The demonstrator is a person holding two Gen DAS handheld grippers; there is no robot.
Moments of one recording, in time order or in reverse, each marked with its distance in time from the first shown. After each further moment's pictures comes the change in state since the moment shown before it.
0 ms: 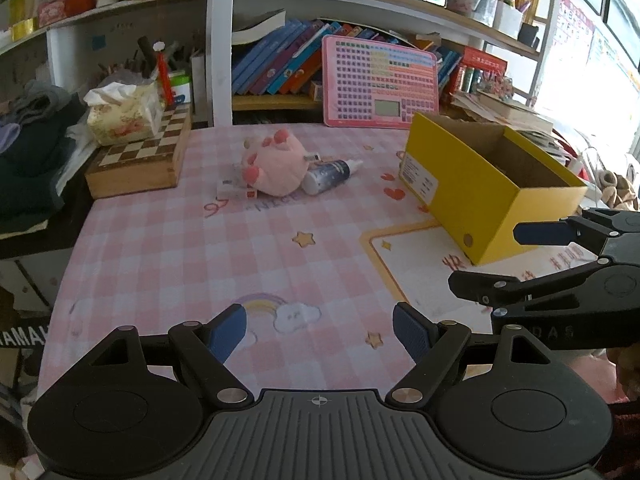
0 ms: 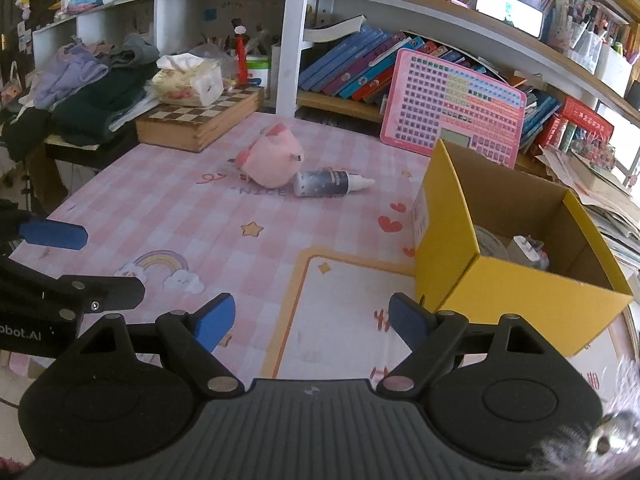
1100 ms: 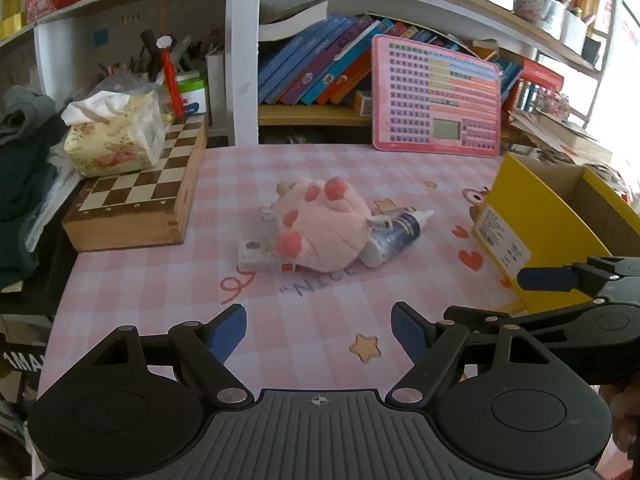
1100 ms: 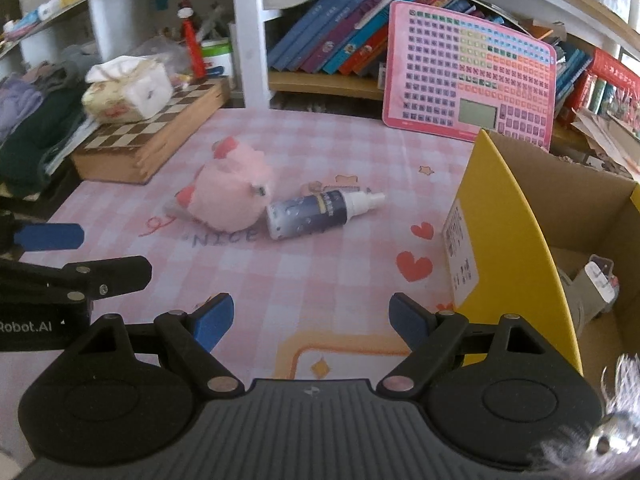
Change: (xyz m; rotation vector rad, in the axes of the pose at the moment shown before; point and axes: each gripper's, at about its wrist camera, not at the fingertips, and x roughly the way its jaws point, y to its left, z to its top) left arm 0.110 0.045 0.084 -0.048 0.001 0.073; right arm 0.138 -0.032 0.073 0.139 0.079 0.030
